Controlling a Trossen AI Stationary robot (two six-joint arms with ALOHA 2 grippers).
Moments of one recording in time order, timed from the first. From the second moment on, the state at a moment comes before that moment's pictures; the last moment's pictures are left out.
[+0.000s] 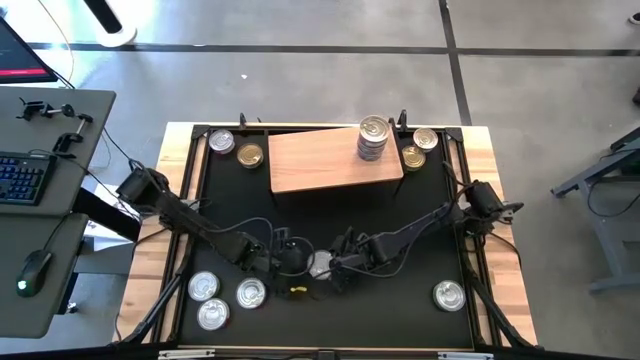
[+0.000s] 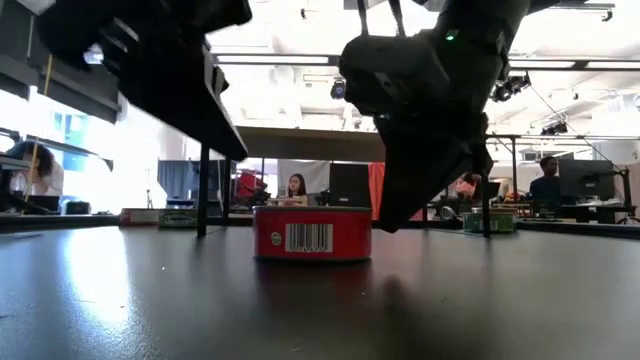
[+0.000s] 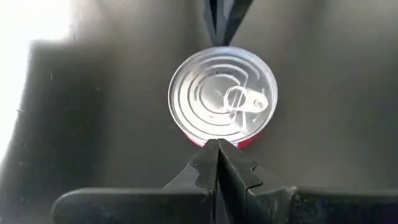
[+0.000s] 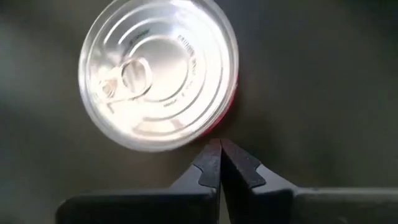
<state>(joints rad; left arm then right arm) -0.49 1.69 0.96 -0.22 -0.46 -0.36 0.38 1.96 1.28 -0.50 0.21 0.99</state>
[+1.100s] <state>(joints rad) -0.53 1.83 0.96 -0.24 -0.46 -0.40 0.36 1.96 1.47 -0.47 0.16 0.97</state>
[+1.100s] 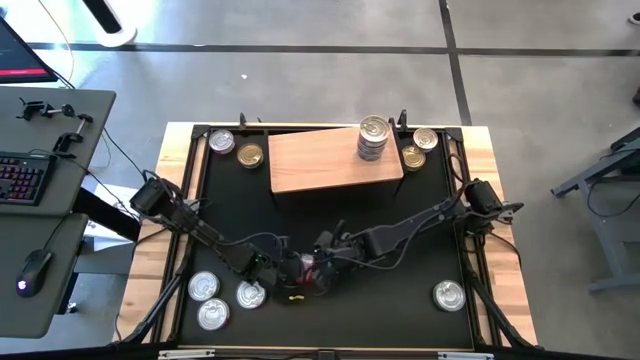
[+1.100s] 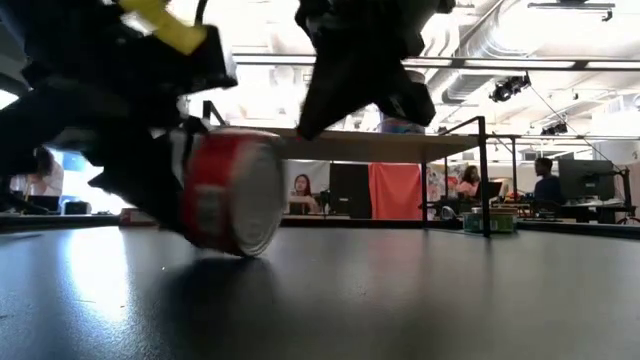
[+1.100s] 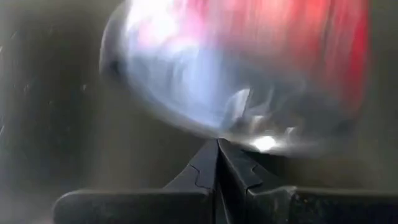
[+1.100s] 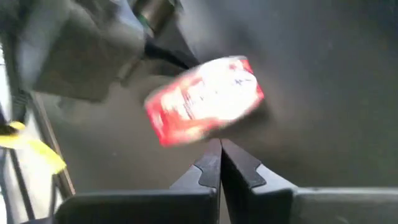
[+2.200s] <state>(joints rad) -0.78 1.31 0.96 -0.47 -0.52 -0.92 0.24 1.99 1.74 -0.71 -0.18 -0.29</state>
